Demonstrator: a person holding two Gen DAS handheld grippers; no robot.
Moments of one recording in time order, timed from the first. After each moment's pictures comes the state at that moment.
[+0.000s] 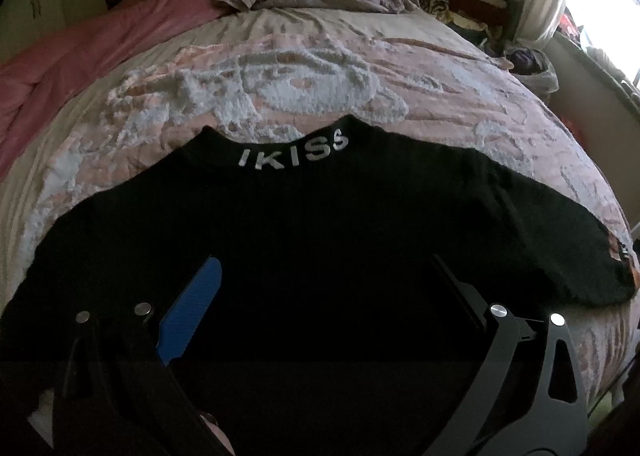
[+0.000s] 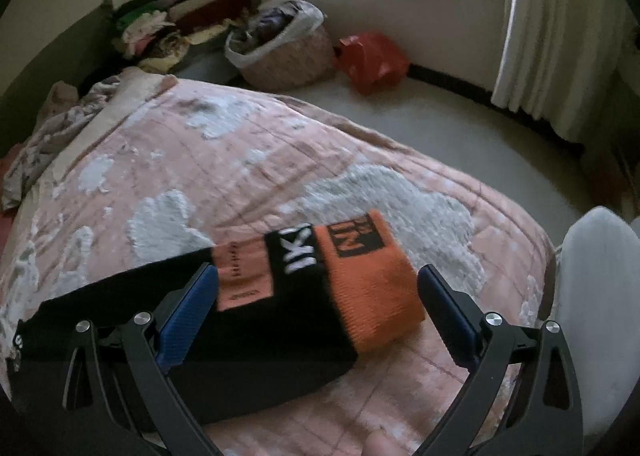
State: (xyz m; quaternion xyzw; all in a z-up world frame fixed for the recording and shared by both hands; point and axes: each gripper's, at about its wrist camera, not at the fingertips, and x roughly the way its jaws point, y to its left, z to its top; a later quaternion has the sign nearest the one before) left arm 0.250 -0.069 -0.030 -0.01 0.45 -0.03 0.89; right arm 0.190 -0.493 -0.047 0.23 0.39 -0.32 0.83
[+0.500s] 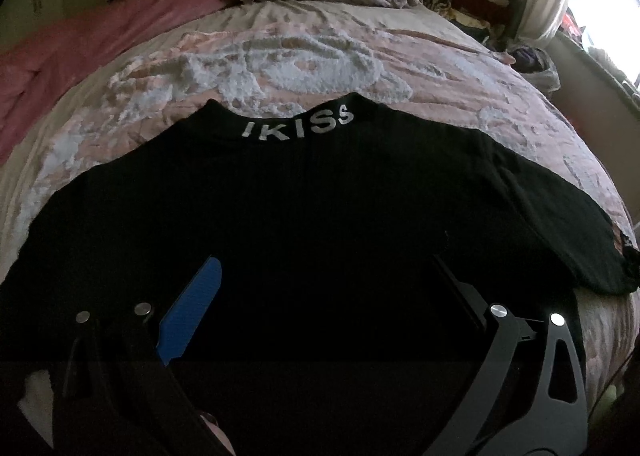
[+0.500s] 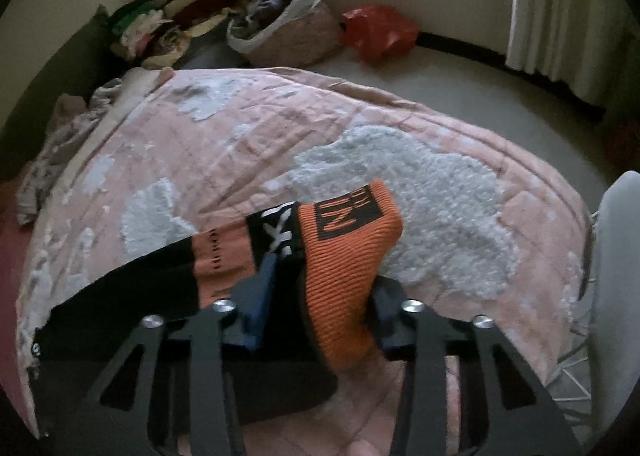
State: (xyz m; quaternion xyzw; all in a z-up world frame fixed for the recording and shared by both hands) left arm 0.235 -0.066 -0.042 -0.01 0.45 -0.03 0.89; right arm 0.186 -0.505 -0.065 0.29 0.38 -0.27 0.84
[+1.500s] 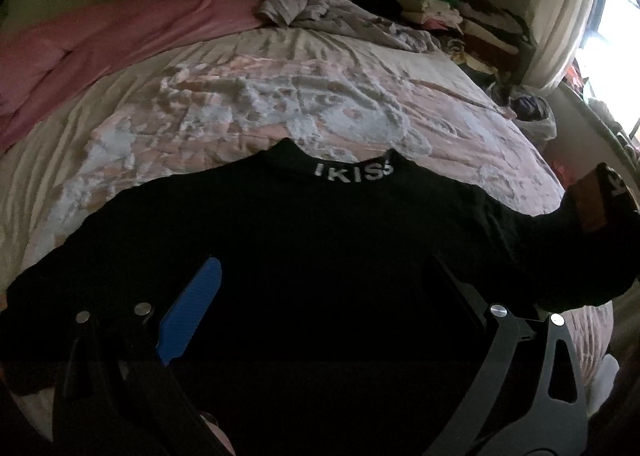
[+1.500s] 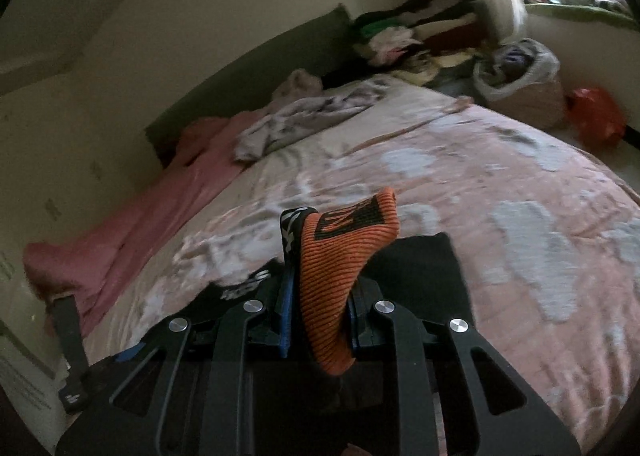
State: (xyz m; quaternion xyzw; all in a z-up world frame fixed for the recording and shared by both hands) left arm 0.205 0.000 0.011 -0.08 0.42 -0.01 0.91; right arm 0.208 -0.270 0.062 0.21 0.28 0.11 0.93
